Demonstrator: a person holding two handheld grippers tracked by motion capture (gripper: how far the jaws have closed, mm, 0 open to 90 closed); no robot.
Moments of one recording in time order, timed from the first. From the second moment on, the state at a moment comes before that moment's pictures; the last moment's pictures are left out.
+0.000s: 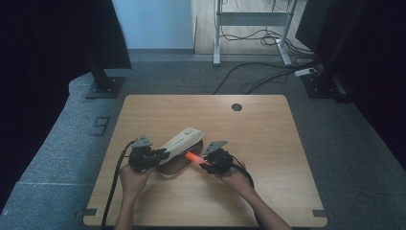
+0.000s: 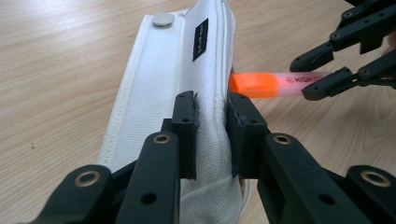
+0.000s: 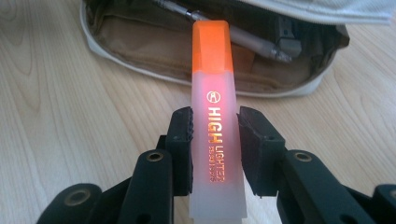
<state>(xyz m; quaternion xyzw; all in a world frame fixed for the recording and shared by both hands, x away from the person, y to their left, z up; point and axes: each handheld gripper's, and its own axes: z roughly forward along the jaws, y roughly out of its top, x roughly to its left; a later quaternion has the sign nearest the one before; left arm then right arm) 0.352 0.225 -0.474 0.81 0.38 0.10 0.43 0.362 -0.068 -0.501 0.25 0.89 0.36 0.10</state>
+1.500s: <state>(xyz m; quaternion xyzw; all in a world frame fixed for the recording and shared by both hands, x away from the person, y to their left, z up) 0.352 0.224 -0.475 0.81 0.38 0.08 0.44 0.412 -0.001 -0.513 0.25 0.90 0.34 0.10</state>
